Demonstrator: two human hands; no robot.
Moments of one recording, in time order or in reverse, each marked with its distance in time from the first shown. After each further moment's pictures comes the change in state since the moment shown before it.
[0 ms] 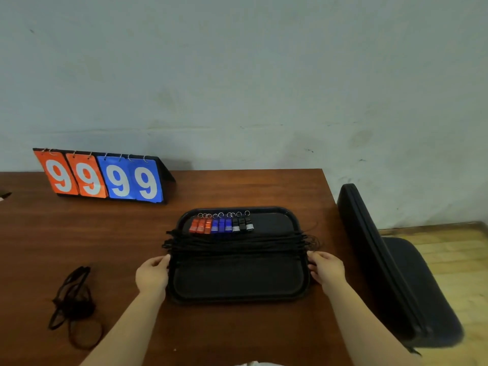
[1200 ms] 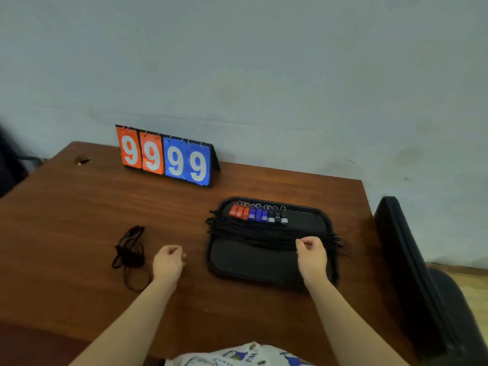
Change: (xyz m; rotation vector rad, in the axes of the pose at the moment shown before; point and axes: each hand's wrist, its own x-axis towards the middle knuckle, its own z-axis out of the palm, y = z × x) left_hand -0.017 -0.031 -0.072 -0.026 -0.031 0.027; right_hand -0.071 0.010 0.084 -0.295 -0.114 -0.425
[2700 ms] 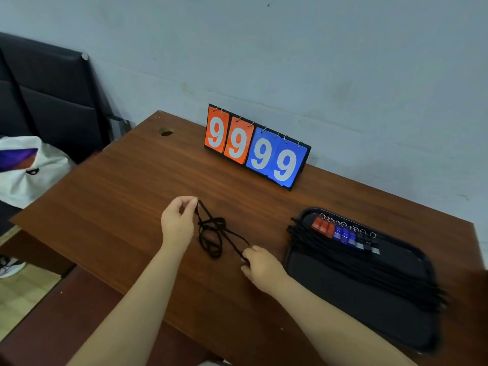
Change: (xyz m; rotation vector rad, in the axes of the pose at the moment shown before) left_hand 0.070 0.046 -0.154 -0.169 0.253 0.359; right_hand -0.104 -0.053 0.235 -0.925 -0.914 -0.780
